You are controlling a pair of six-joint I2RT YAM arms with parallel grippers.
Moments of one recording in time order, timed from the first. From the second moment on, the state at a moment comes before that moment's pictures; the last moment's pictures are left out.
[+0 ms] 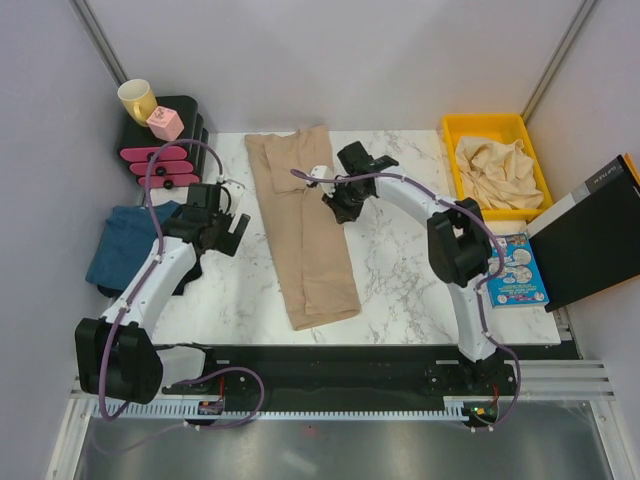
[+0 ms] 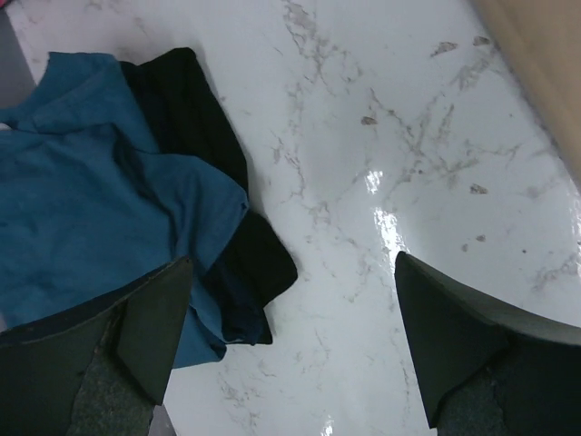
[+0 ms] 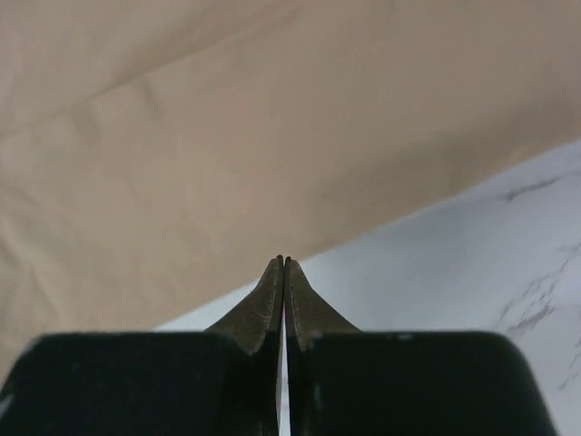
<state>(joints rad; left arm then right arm) -0.18 1.24 0.96 -0.61 -0.19 0.30 0.53 2.15 1.80 -0.78 -0.39 -0.61</state>
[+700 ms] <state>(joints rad) -0.16 1.37 1.09 -0.57 -0.25 0.33 0.55 2.46 2.09 -0.60 -0.33 -0.55</state>
